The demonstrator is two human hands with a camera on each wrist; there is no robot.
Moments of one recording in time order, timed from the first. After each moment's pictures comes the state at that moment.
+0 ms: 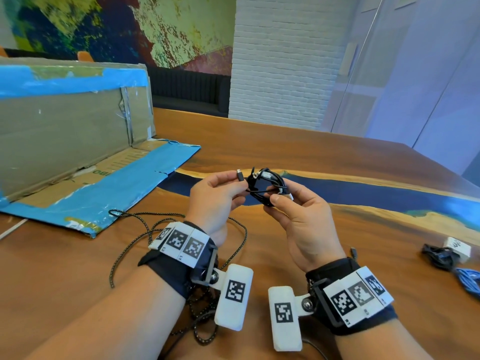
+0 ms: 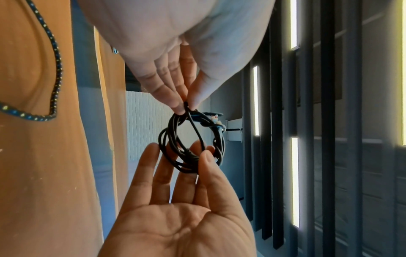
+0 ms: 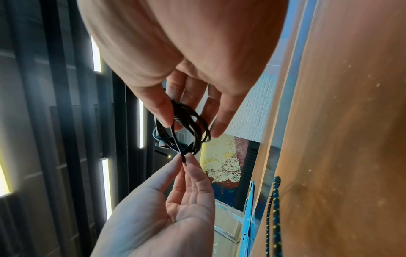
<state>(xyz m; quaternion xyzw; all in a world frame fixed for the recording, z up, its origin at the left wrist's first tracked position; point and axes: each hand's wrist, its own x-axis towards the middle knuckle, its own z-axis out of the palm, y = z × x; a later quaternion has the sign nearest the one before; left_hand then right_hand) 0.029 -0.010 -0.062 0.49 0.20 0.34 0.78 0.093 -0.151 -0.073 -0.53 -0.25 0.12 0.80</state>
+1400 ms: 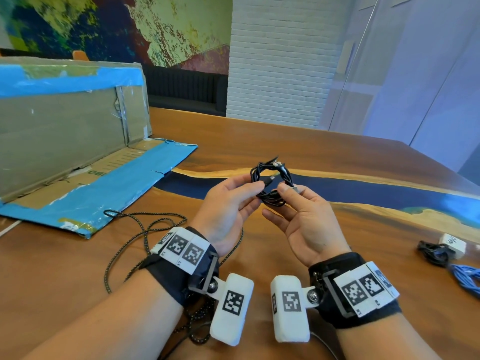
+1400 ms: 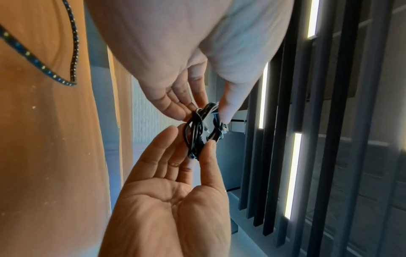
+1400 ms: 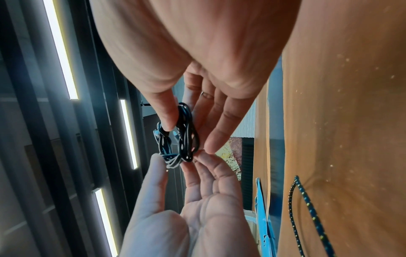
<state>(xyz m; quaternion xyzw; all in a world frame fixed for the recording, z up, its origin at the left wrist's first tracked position) 0.022 -0.031 -0.062 0.49 0.07 0.22 0.84 0.097 -0.161 -0.062 -0.48 -0.18 0.23 0.83</state>
